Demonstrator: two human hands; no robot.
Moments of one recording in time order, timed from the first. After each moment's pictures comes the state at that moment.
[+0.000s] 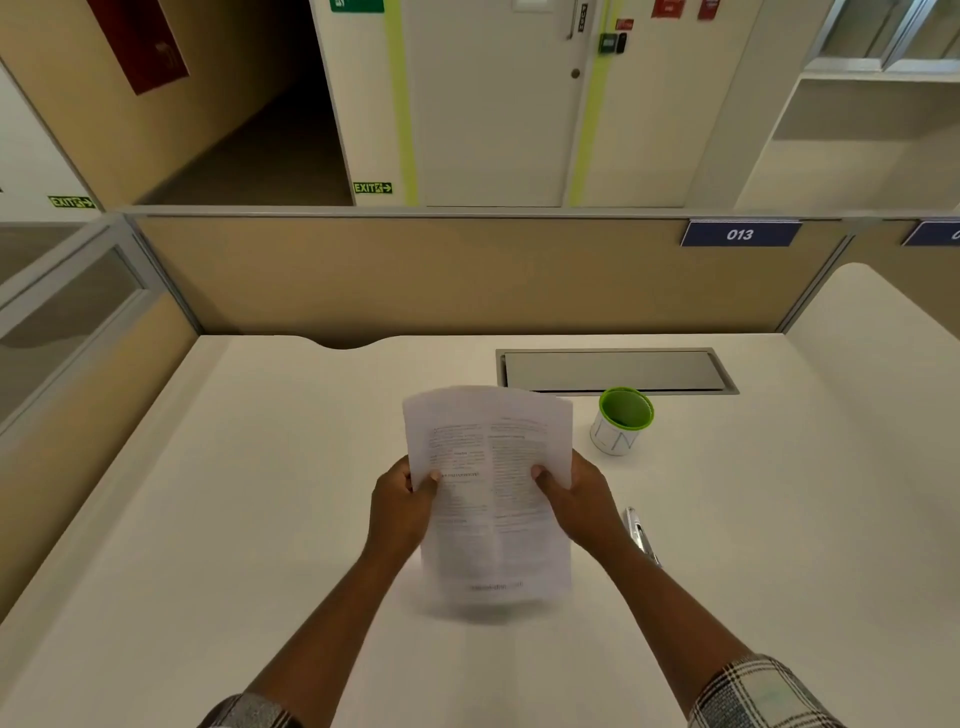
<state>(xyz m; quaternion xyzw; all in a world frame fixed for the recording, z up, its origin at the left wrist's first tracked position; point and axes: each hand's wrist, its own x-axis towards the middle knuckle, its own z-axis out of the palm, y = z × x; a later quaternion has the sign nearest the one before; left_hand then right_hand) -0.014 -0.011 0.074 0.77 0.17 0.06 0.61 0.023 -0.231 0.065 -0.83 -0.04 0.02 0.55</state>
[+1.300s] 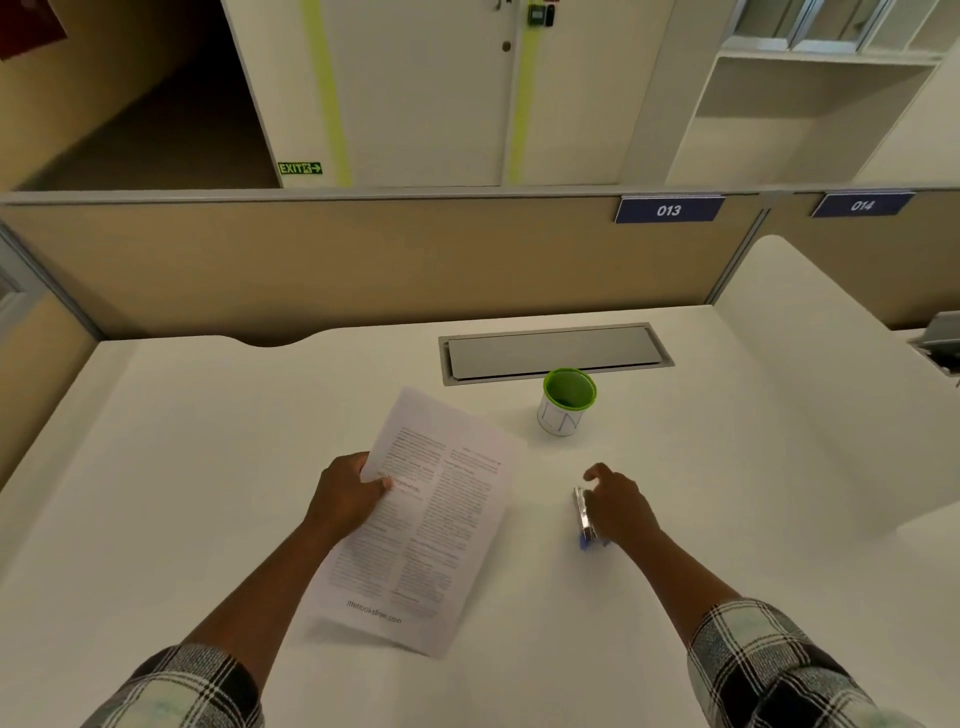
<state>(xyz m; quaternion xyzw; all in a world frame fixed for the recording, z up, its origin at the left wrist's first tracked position) 0.029 0.011 0.049 0.89 0.09 -0.08 0.45 0.030 -0.346 0.019 -0.95 0.15 0.14 0.22</state>
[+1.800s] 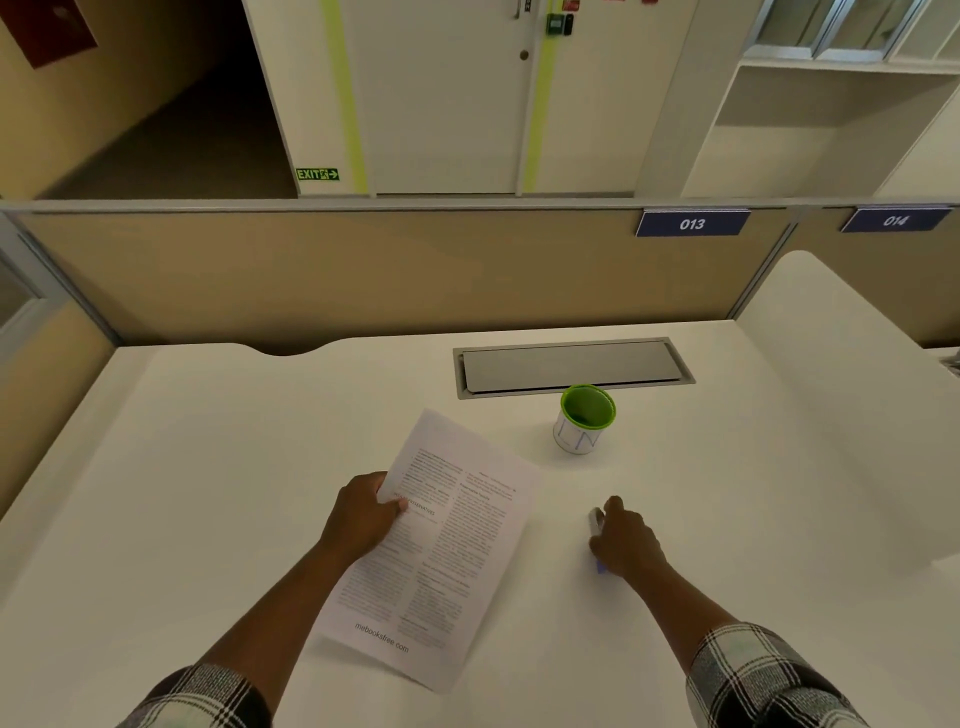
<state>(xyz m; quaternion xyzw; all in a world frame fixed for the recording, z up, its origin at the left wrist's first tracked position) 0.039 0.013 0.036 0.89 0.08 -0.10 0.44 0.036 -0.332 0.000 -0.95 0.18 0.19 0.18</state>
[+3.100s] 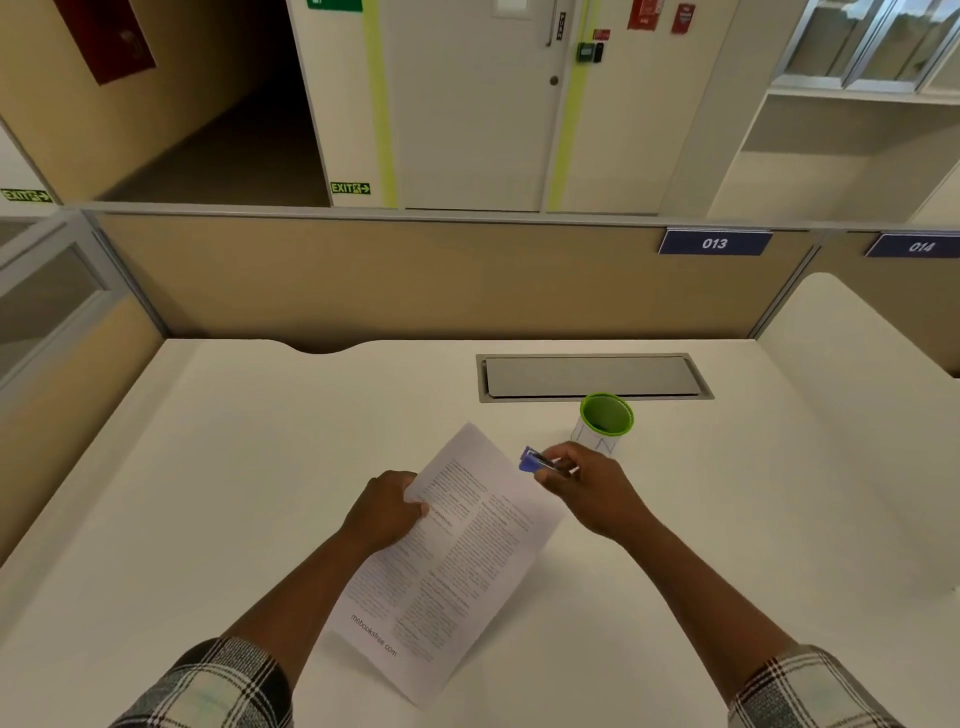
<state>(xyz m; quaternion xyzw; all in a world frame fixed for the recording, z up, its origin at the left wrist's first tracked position) 0.023 0.017 0.049 0.91 0.02 -0.13 0.40 0.038 -0.264 0.109 -0.92 -0.04 0.09 0.38</state>
